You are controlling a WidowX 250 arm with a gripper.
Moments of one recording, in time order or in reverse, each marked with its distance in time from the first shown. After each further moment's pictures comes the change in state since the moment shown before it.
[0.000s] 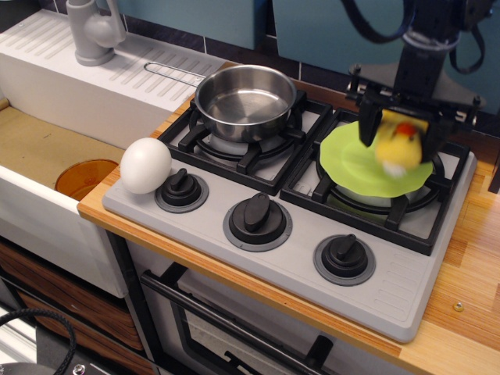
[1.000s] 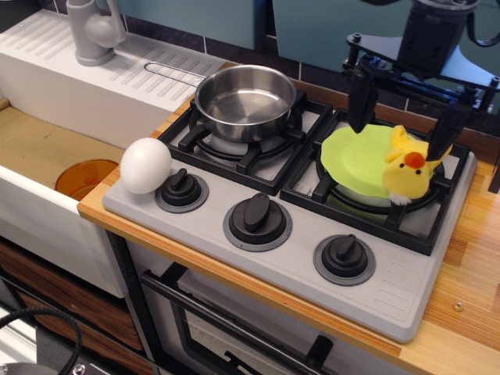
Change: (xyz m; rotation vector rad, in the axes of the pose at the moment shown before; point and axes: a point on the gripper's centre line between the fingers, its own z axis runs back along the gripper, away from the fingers) arm -0.031 0.007 0.049 0.020 0.079 -0.076
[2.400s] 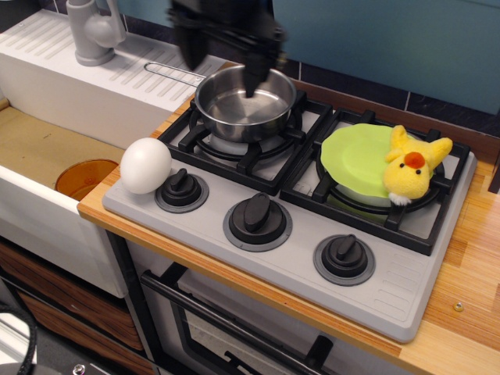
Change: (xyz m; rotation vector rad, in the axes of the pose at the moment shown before) arm -0.008 0.162 0.003 0.113 -0.228 0.031
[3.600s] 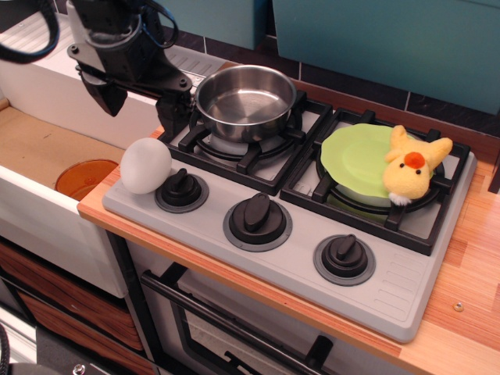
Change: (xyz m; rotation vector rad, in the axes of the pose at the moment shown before) arm -0.049 0.047 -0.027 0.028 -0.105 0.138
